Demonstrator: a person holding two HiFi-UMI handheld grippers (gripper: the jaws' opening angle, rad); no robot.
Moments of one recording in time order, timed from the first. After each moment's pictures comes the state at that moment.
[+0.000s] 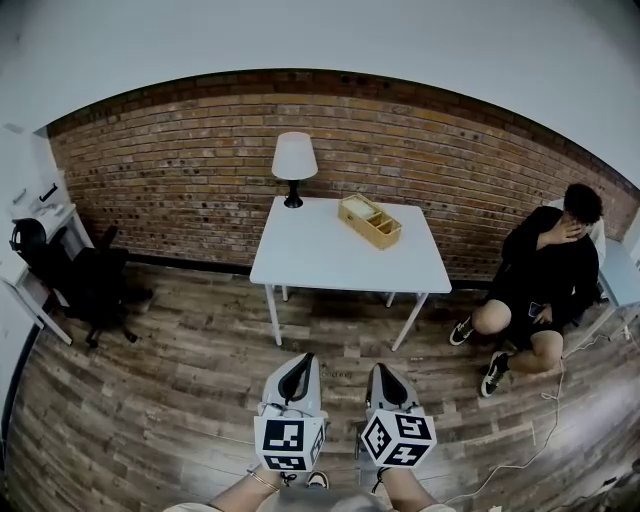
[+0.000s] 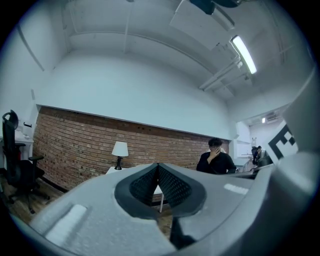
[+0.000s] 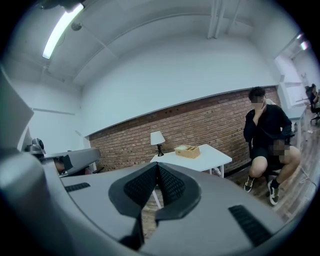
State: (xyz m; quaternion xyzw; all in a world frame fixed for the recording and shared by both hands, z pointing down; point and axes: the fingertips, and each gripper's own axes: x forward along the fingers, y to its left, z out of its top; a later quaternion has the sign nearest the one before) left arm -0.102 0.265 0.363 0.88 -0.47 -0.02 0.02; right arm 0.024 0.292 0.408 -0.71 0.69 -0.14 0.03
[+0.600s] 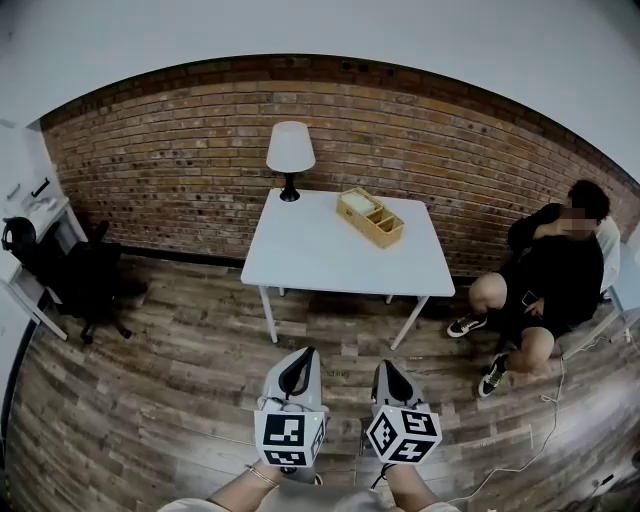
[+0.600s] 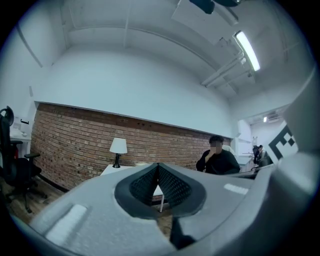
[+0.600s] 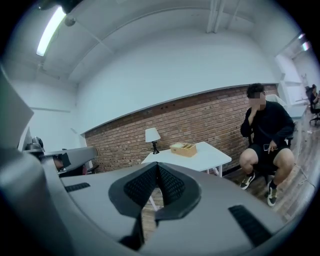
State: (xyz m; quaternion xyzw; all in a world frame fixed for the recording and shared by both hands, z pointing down) left arm -0.068 0.206 0.377 0.88 -0.47 -0.01 0.03; right arm 0.067 0.239 0.425 -0.71 0.69 -0.16 0.02
